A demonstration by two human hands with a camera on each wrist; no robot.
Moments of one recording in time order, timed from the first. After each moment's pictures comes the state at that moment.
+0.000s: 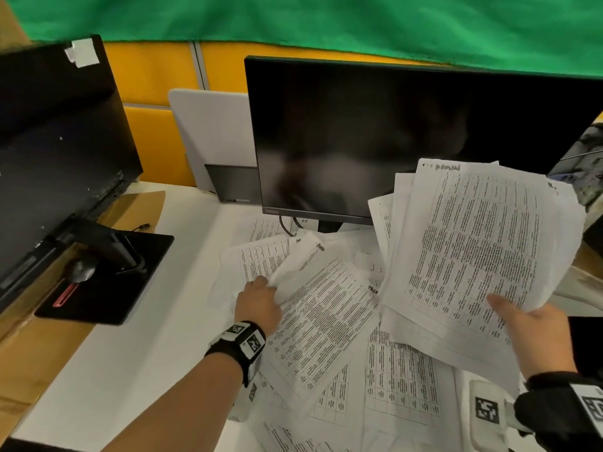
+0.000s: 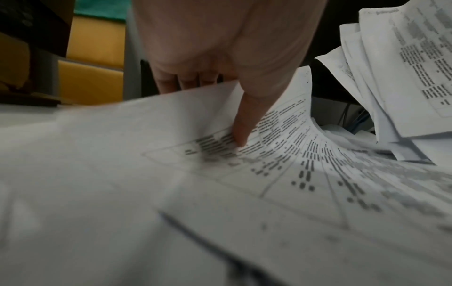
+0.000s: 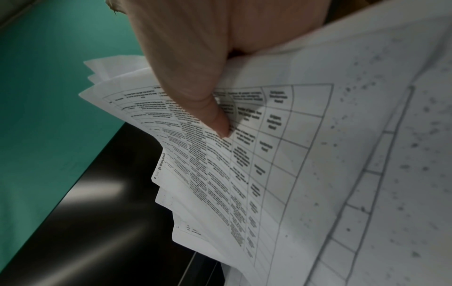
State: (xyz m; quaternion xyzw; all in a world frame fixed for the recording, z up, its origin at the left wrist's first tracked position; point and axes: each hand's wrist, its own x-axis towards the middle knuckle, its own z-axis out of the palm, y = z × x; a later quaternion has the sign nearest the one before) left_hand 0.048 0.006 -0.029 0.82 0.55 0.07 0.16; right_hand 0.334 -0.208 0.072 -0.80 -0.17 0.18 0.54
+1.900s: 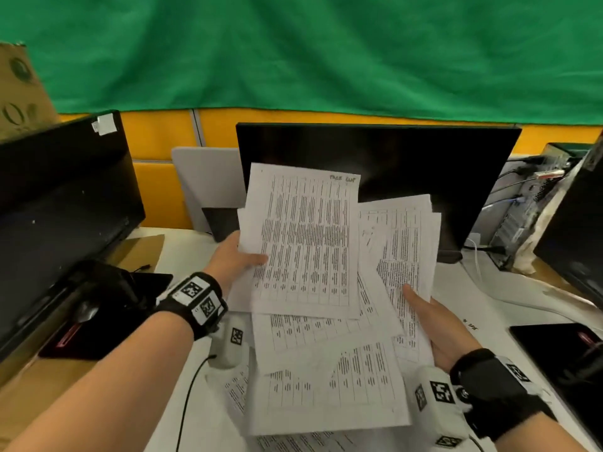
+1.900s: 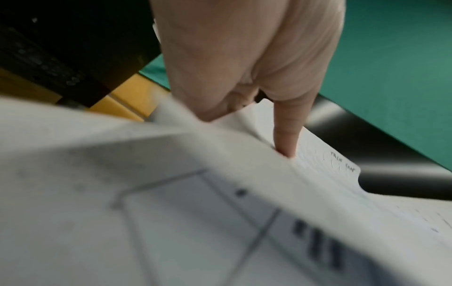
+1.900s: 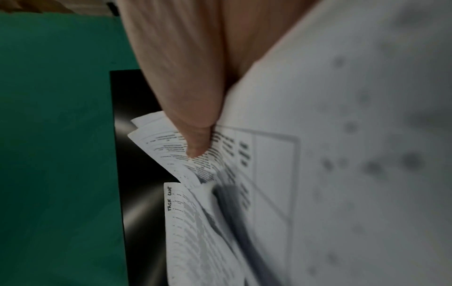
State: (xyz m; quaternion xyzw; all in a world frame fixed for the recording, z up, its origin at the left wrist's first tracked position) left_hand 0.035 0.038 0.125 0.60 0.47 0.31 0.57; right_hand 0.285 -0.180 0.091 -0.57 -0.19 0.52 0.61
